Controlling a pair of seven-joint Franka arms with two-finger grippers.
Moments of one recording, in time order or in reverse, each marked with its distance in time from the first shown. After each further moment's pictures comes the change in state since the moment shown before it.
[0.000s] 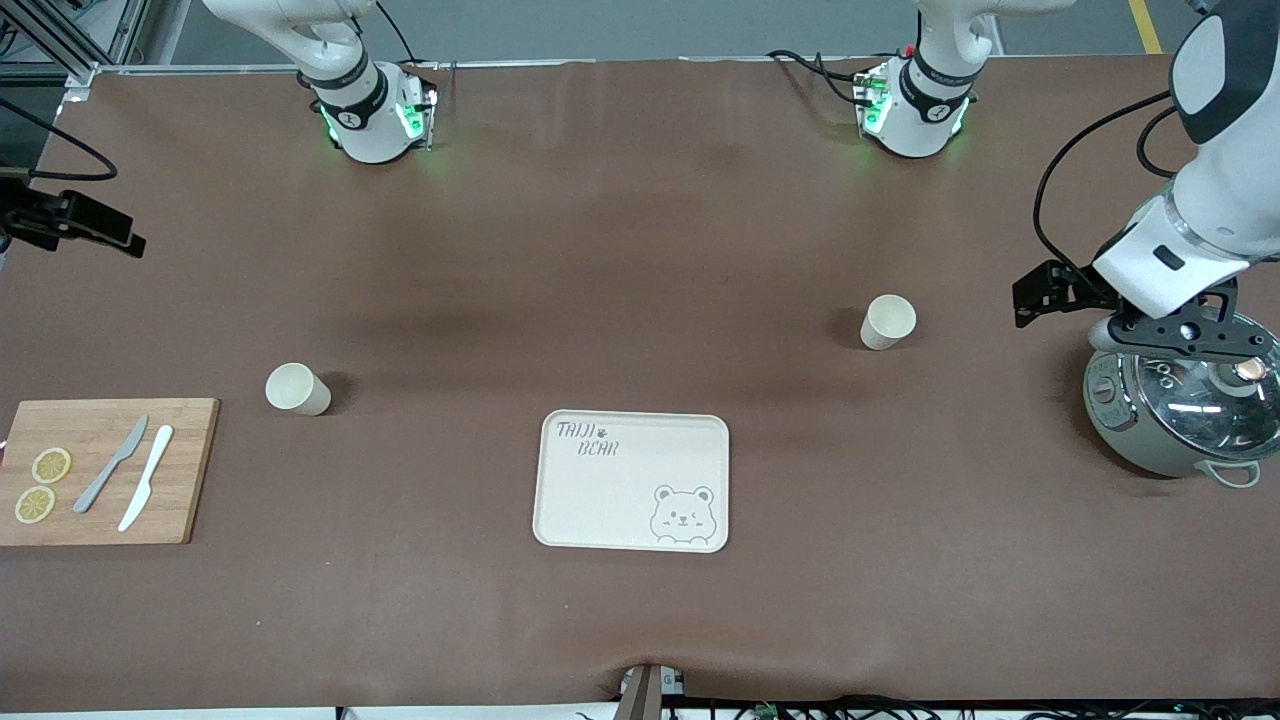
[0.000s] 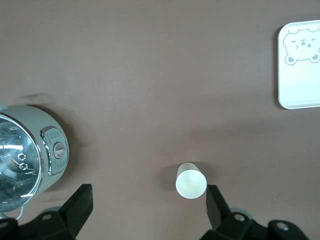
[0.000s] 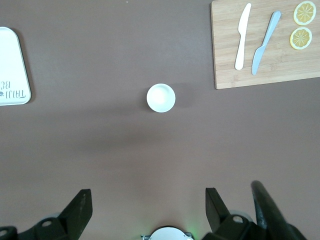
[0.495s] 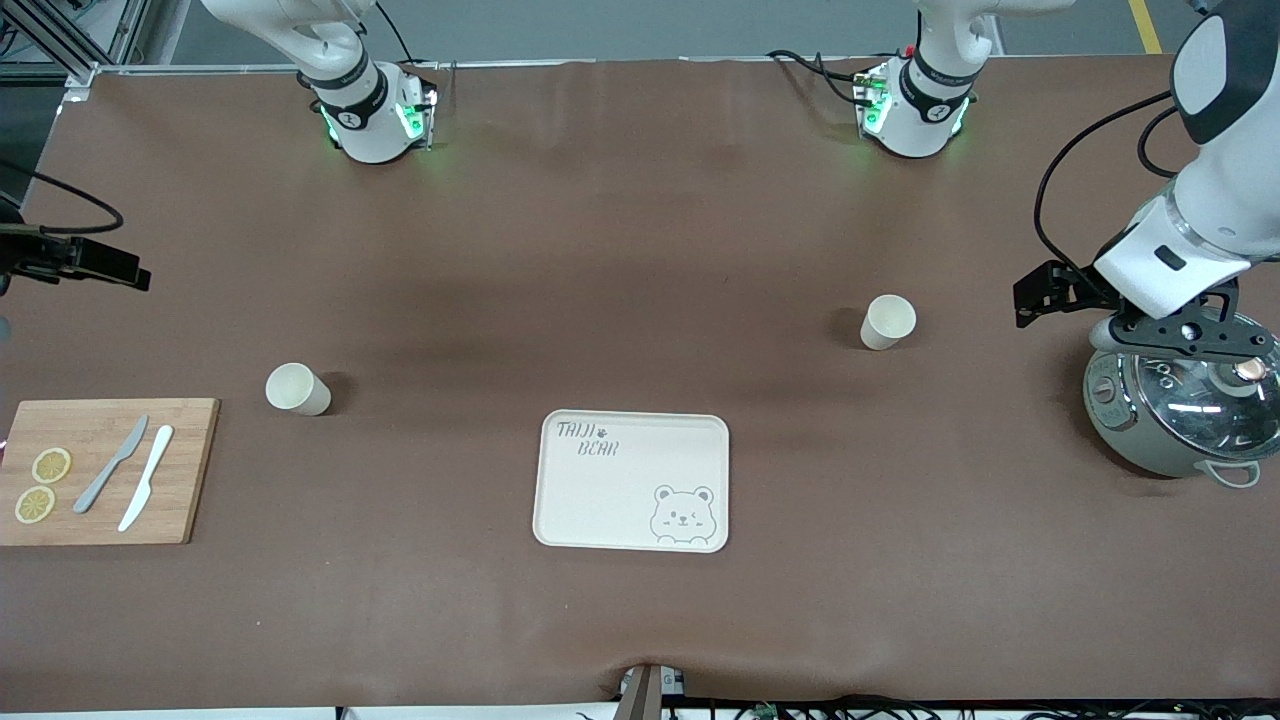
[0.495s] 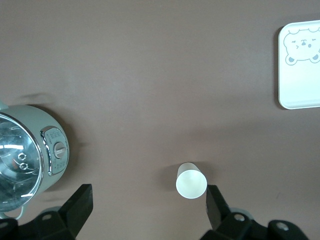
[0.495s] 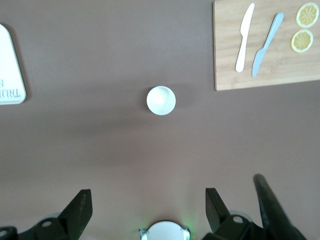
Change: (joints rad) left arm 0.001 0.000 0.000 0.000 0.000 0.000 0.000; right arm 0.038 0.161 -0.024 0.202 0.000 -0.087 -0.001
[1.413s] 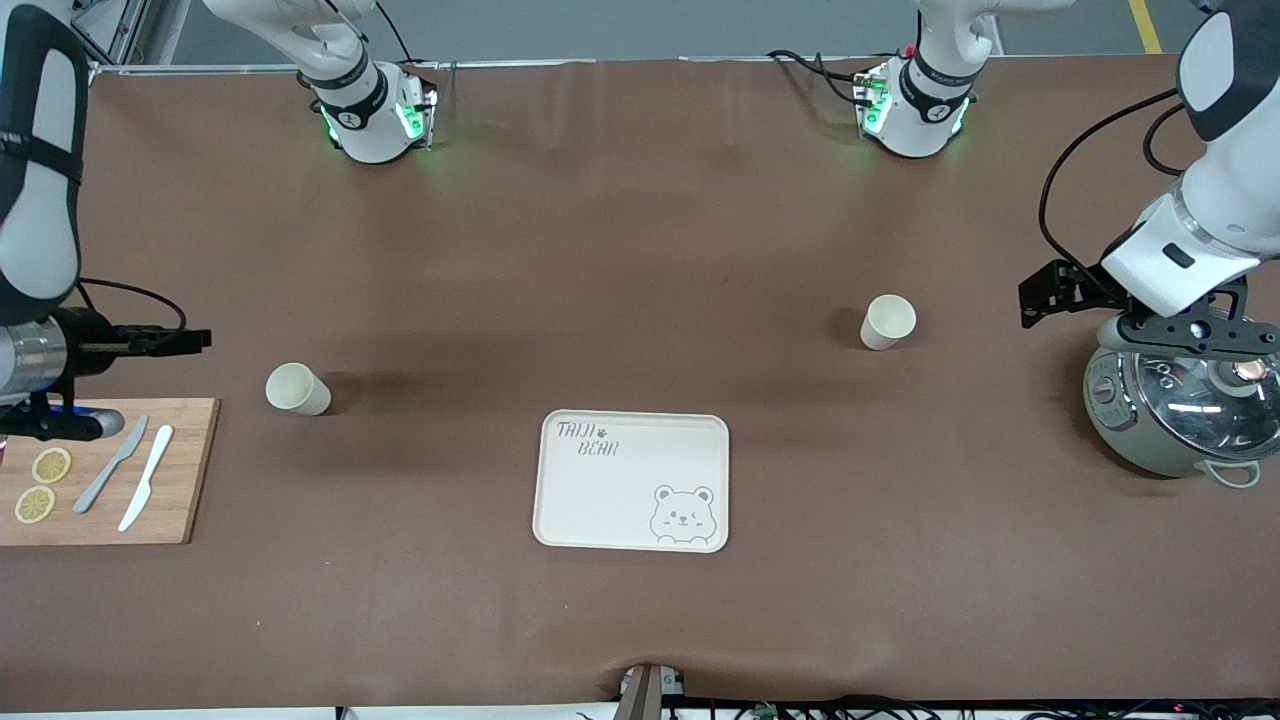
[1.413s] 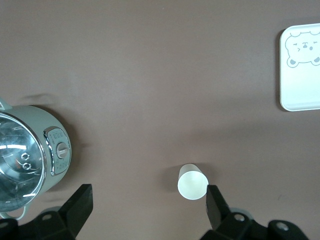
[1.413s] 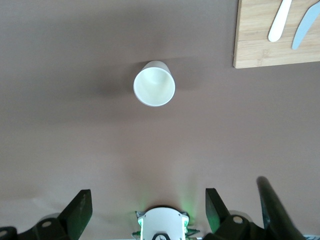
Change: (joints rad) left arm 0.004 -0.004 0.002 0.000 0.002 0.003 0.000; right arm -0.030 0.266 -0.033 0.062 0.043 -0.074 -0.085
